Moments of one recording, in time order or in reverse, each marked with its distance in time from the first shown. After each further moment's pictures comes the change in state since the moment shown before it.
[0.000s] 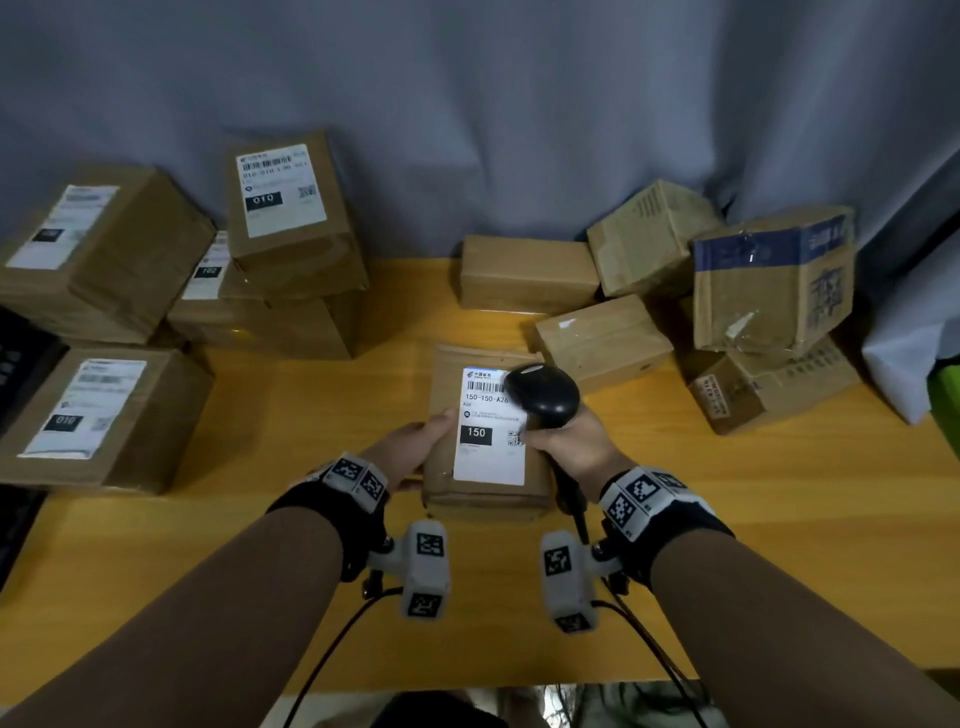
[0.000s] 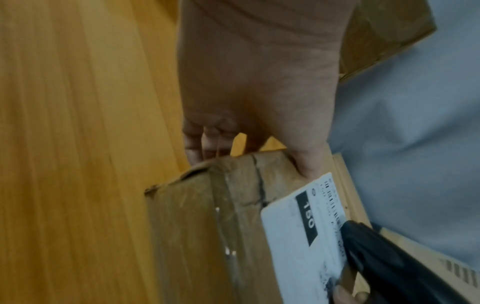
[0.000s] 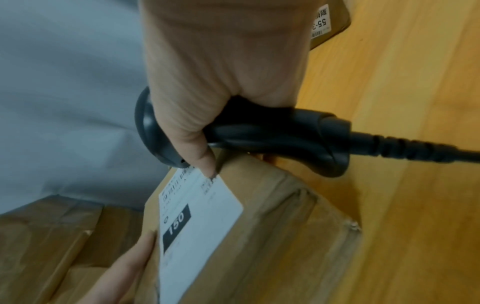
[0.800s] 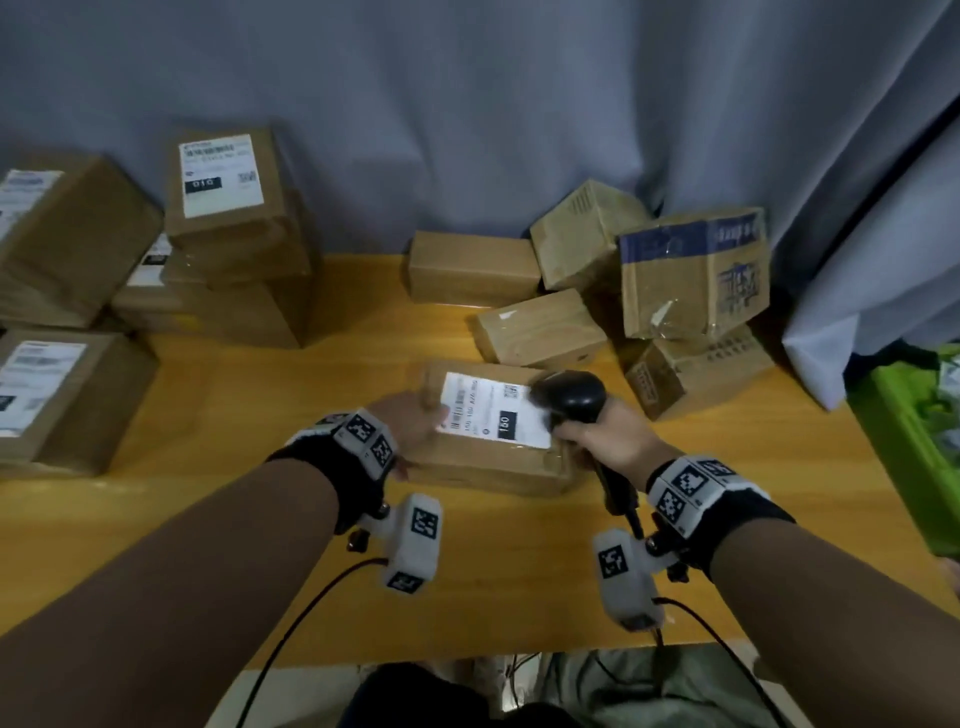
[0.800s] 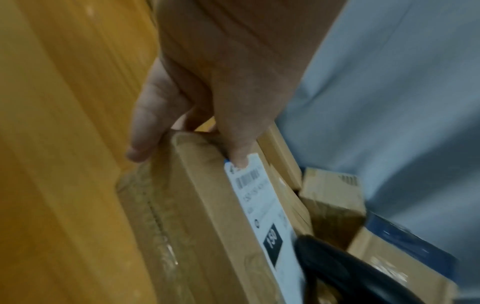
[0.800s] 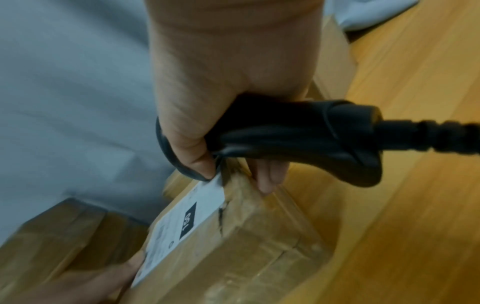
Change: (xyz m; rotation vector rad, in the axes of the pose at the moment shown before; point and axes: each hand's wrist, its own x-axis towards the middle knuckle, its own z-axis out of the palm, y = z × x) left_hand -0.021 0.046 0.062 0.674 0.114 0.154; right_hand -0.023 0.018 -0.112 -0.347 -0.009 0.002
